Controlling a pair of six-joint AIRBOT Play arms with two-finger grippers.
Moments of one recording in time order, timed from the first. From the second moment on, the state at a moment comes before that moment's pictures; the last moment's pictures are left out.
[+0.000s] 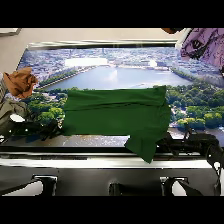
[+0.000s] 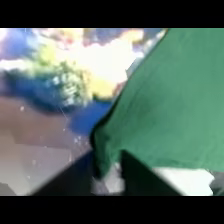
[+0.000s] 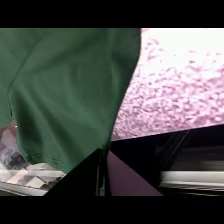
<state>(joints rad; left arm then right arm) 0.28 -1.35 0.71 0.92 -1.09 -1.53 -0.46 -1.04 0.40 2.34 -1.13 -1.80</state>
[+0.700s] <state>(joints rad) 0.29 -1.00 0.73 1.18 -1.31 -1.63 -0.46 -0.72 0.65 2.11 -1.48 -1.54</state>
